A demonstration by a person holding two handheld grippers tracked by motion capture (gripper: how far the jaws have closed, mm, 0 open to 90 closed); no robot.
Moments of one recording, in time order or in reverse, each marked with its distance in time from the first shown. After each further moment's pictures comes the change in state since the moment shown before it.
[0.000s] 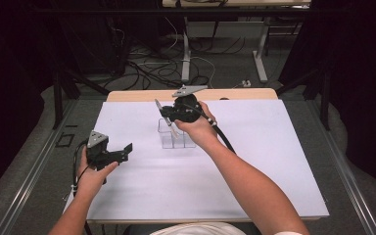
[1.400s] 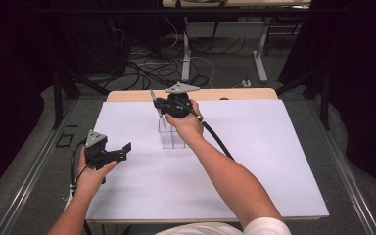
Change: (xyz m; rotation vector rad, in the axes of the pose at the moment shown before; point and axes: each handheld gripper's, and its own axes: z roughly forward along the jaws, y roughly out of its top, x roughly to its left) left arm 0.005 0.000 0.000 -0.004 0.001 -0.011; right arm -0.010 -0.005 0.046 -0.133 -0.084 0.043
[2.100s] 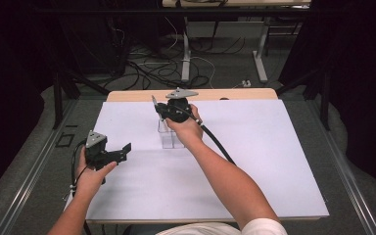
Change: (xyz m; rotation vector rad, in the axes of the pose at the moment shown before) left arm 0.000 -0.001 -0.001 -0.002 0.003 0.001; right arm -0.003 -0.018 0.006 0.055 -0.019 -0.001
